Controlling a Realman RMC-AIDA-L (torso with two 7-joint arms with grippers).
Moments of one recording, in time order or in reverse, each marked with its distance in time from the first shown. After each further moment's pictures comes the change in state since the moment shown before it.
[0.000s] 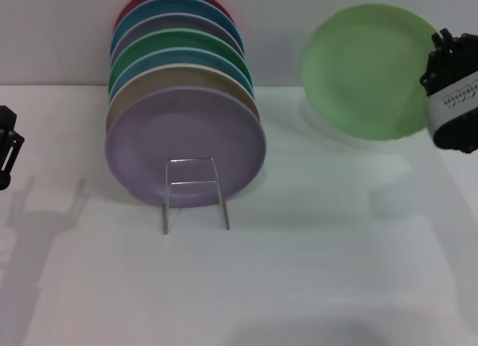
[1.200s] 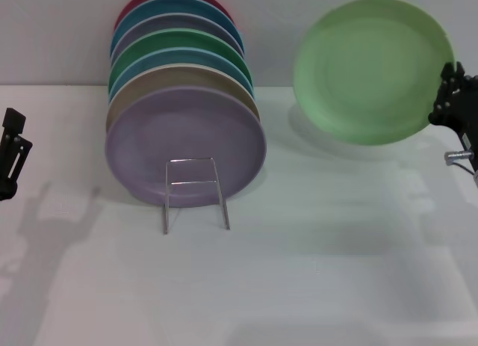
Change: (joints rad) left arm 0.022 -0.002 0.073 -0.007 0.005 0.101 -0.065; right arm 0.190 -0.002 -0.147 -0.717 -0.417 -0.643 1.246
